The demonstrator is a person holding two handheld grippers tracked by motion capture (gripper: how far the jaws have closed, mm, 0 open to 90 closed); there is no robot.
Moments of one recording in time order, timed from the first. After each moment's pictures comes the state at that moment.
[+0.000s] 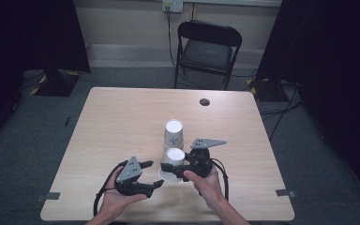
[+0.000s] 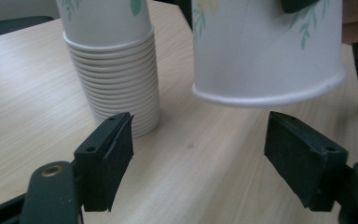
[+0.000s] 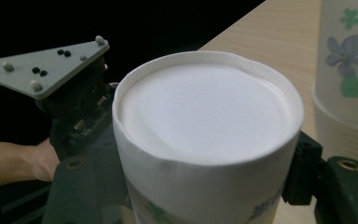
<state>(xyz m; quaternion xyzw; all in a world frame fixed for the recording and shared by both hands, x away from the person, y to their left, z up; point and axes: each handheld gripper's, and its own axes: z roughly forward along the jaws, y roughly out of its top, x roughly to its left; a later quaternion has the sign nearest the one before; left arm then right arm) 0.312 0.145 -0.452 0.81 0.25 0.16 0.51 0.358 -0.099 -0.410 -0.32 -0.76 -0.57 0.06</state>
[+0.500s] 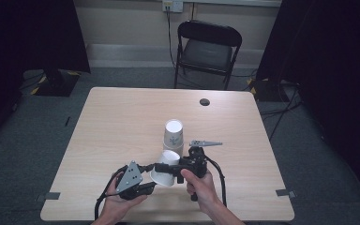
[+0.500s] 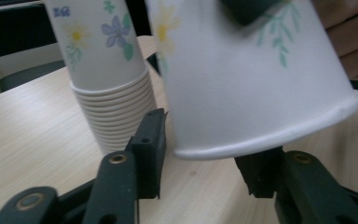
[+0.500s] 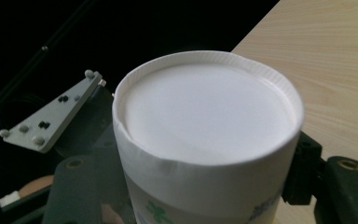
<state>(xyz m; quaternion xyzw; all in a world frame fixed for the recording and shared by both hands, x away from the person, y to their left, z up) 0.299 0.138 -0.451 0.78 0.21 0.22 0.56 0.357 -0.089 -0.418 -0.36 -0.70 -0.60 0.17</state>
